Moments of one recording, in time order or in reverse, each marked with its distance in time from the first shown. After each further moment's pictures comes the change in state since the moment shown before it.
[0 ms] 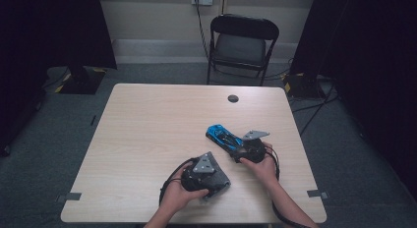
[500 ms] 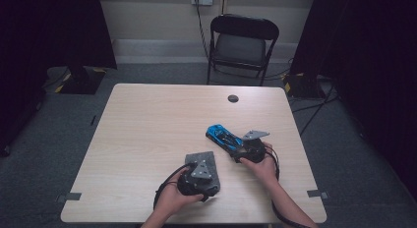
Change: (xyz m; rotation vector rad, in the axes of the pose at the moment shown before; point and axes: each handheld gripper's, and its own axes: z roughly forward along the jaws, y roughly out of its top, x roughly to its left) left arm 0.005 -0.024 -0.015 0.096 0.001 -0.006; right arm 0.000 0.000 0.000 -0.001 0.000 0.000
